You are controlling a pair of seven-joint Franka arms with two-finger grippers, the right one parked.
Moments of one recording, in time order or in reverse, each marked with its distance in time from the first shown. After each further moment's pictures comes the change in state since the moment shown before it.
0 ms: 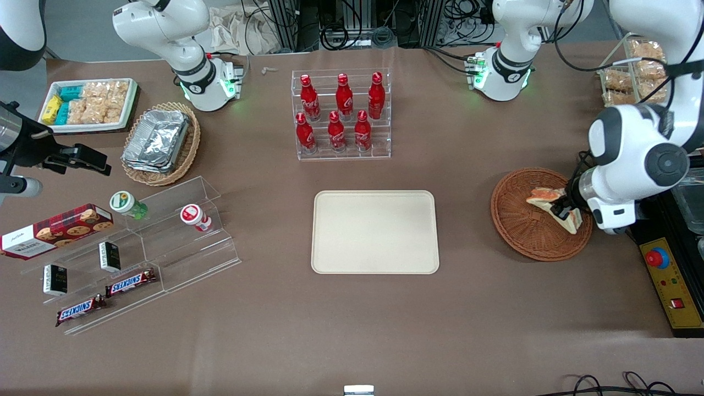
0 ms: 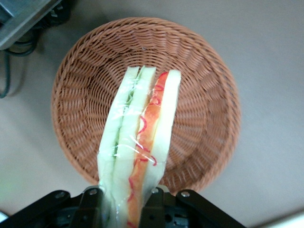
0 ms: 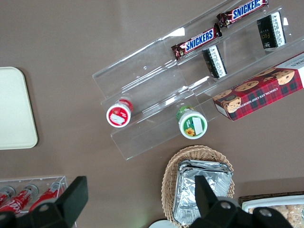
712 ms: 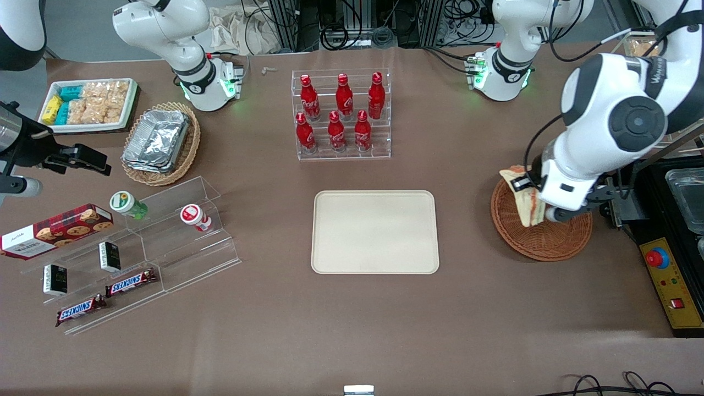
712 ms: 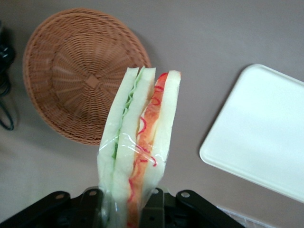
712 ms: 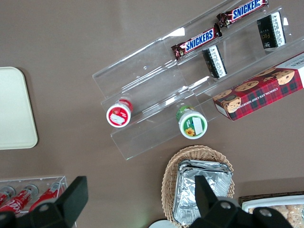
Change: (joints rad) arm -0.009 -0.019 -0.246 0.262 0.001 -0.285 0.342
